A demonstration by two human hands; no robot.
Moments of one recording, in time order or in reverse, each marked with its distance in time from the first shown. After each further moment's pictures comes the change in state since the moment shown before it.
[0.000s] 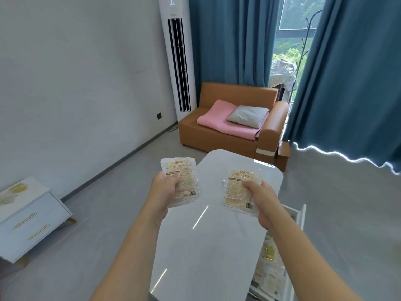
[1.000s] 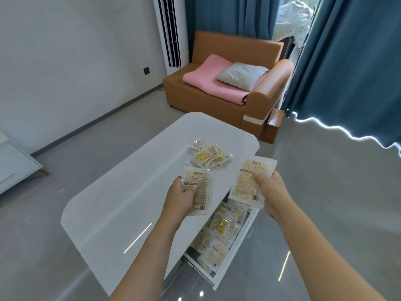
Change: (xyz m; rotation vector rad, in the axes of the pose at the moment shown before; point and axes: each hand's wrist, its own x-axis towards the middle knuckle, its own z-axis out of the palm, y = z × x) left_hand -0.012 -0.223 0.323 0.342 0.054 -0.045; right_hand 0.198 0.035 -0.318 -0.127 0.091 0.156
